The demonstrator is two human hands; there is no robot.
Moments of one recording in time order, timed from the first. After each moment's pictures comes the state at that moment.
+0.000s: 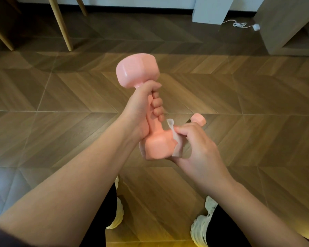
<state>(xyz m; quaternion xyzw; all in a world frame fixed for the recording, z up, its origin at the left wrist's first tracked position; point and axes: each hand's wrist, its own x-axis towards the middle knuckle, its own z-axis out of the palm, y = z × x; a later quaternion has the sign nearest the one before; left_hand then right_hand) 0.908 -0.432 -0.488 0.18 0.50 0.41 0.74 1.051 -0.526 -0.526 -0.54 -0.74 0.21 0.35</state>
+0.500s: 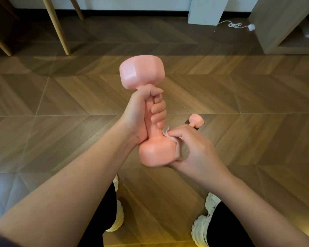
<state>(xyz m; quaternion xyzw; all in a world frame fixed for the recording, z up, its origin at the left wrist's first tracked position) 0.909 -0.439 -0.485 0.24 0.42 0.40 0.78 1.060 -0.522 -0.527 -0.50 -0.75 0.27 0.34</state>
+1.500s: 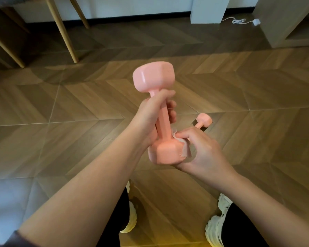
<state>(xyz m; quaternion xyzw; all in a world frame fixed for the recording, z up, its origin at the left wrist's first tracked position) 0.912 -0.441 -0.484 0.27 0.51 0.39 0.72 1.057 -0.525 -0.536 -0.52 -0.74 0.28 0.32</state>
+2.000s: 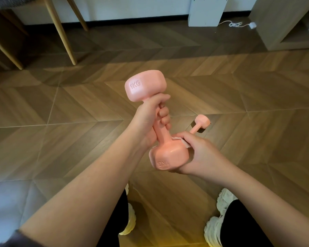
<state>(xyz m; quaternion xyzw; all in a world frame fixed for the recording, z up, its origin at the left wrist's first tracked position) 0.910 -0.441 -0.488 0.20 0.50 0.39 0.75 1.058 -0.518 -0.528 -0.56 -0.68 0.43 0.22</state>
